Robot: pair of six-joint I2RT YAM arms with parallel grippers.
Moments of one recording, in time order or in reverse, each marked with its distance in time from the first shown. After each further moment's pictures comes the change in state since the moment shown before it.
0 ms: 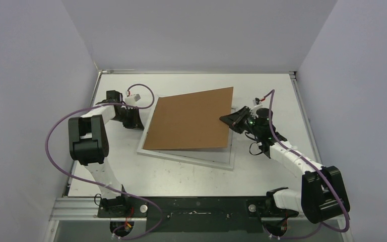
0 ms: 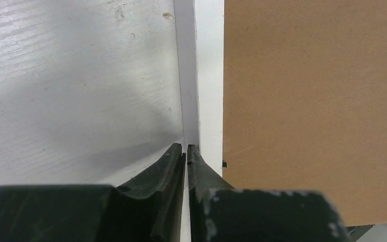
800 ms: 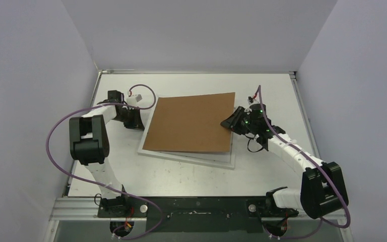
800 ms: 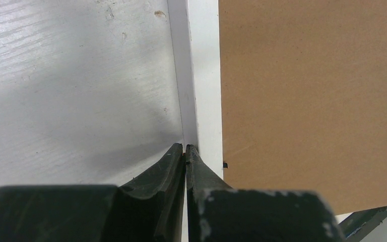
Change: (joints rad) left arm -0.016 0.000 0.000 -0.007 -0.009 0.016; right arm 0.036 0.033 0.138 -0.351 0.111 -0.318
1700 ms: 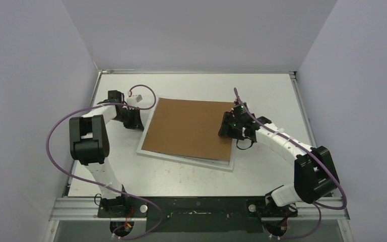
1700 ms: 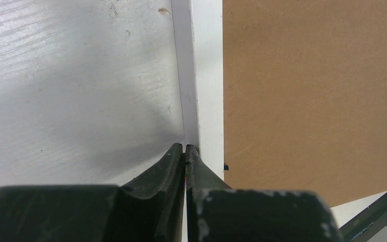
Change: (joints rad) left arm -0.002 0.000 0.002 -0.006 -0.018 0.017; right arm 0.150 0.166 0.190 -0.396 0.303 -0.207
